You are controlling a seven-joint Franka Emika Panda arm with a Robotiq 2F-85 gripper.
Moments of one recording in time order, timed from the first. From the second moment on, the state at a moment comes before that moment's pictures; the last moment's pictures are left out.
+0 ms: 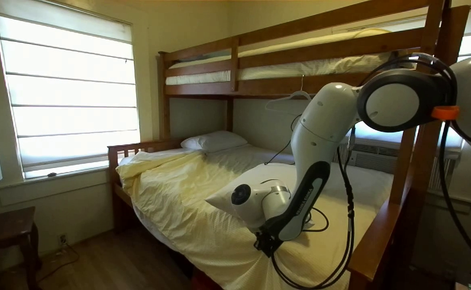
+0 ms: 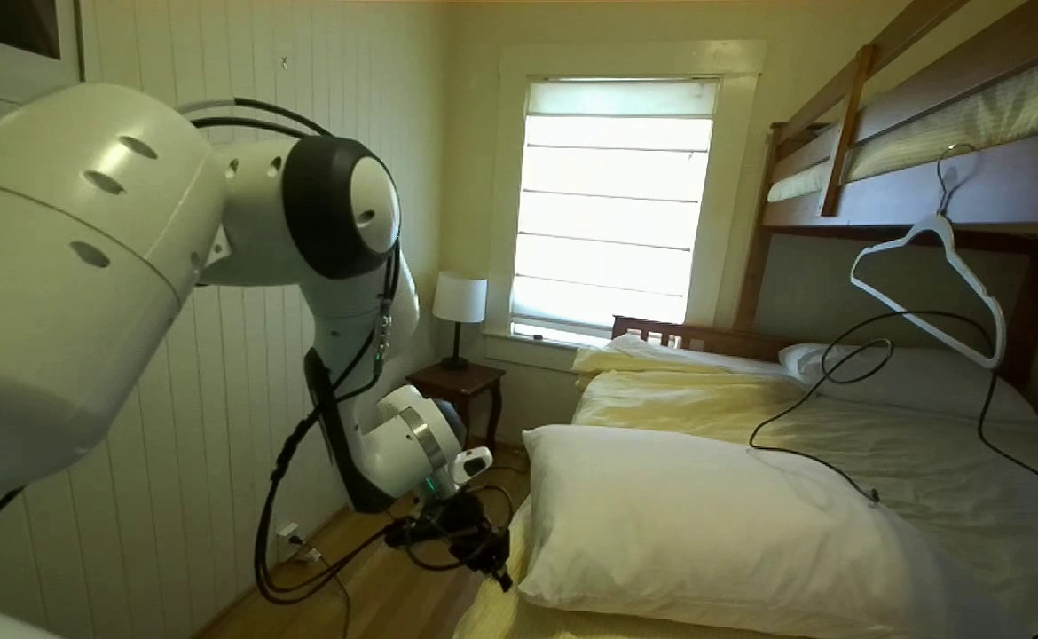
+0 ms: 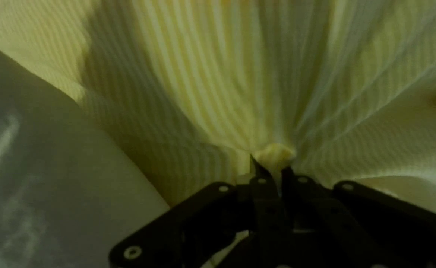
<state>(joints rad) 0.33 0.80 -0.23 -1.87 -0.83 2.42 1.07</state>
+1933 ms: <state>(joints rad) 0.07 0.30 -0.21 -2.32 -1.16 2.53 2.00</state>
